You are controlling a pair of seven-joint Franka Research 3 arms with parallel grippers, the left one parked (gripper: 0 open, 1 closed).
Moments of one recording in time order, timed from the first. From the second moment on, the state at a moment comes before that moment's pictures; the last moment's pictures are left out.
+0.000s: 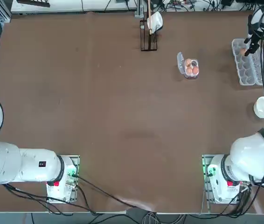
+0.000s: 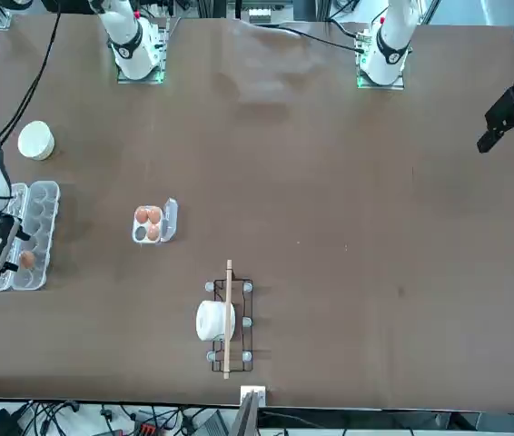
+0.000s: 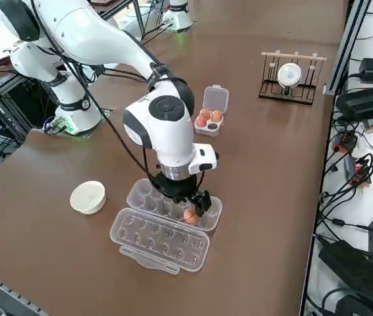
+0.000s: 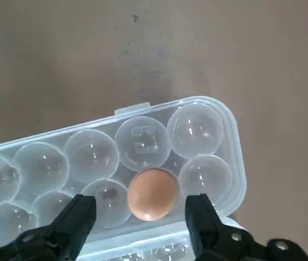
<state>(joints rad) -0.41 0.69 0.01 -1.56 -0.05 2.29 -1.74</state>
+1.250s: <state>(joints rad) -0.42 0.75 0.01 -1.53 -0.05 2.34 -1.78</state>
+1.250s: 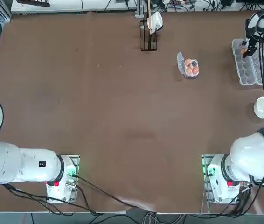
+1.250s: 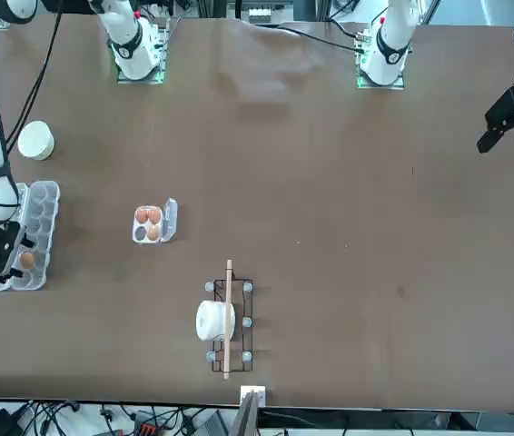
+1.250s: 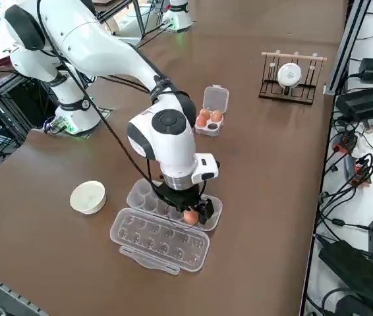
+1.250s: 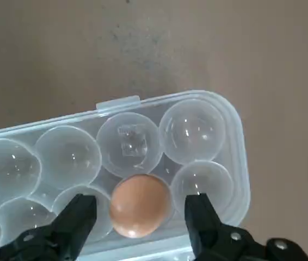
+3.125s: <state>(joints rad) -0.43 0.77 0.02 -1.50 -0.04 2.33 -1.83</state>
